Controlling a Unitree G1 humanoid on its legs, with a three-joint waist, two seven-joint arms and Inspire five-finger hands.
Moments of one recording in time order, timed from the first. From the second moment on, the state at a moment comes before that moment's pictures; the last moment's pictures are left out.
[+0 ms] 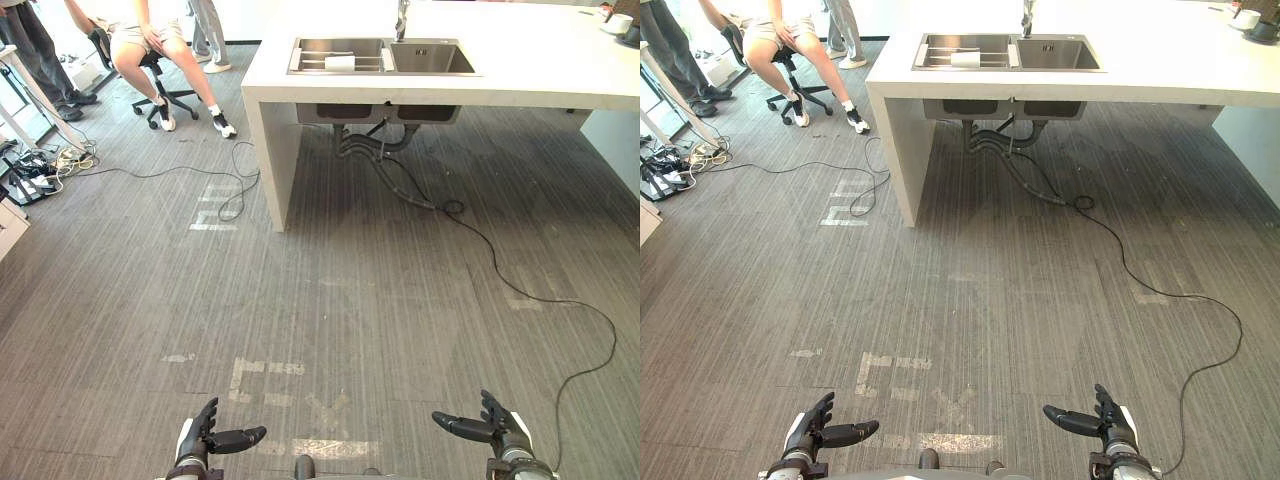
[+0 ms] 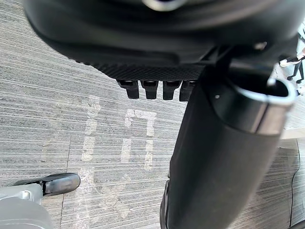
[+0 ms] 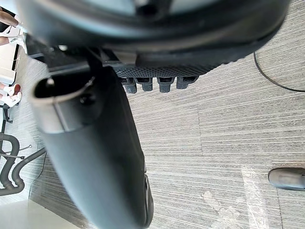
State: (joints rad) left arm 0.21 0.21 0.03 0.83 -0.10 -0.17 0.06; right arm 0.19 -0.29 -0.19 0.82 0.14 -0.13 0.05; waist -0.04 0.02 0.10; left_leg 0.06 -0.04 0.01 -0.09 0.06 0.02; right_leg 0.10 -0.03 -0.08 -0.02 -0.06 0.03
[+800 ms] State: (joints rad) left arm 0.20 0.19 0.03 0.83 -0.10 -0.17 0.07; right arm 0.13 -0.20 -0.22 0.85 0.14 -0.13 -0.01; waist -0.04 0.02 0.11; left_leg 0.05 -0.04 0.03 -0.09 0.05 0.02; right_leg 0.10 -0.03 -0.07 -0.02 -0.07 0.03
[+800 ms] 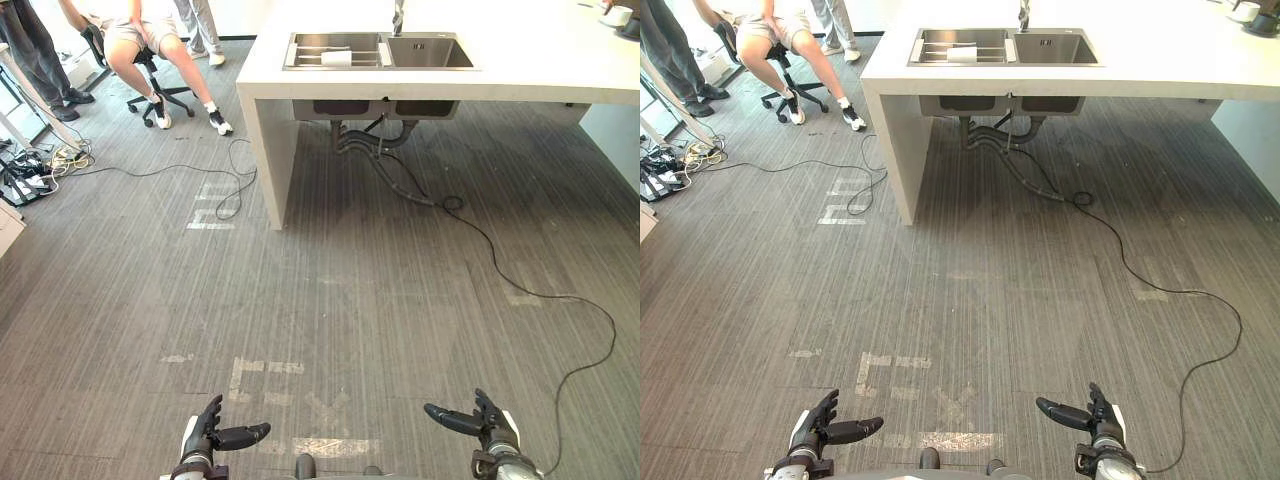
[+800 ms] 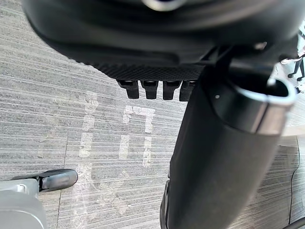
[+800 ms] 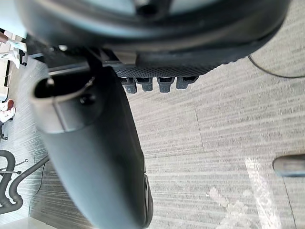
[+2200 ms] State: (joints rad) left arm 0.14 0.10 0.02 0.71 -0.13 -0.16 0.15; right arm 0.05 -0.21 -0.15 0.80 0.09 -0.10 -0.09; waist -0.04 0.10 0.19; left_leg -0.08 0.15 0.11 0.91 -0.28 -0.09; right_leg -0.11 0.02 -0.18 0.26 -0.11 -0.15
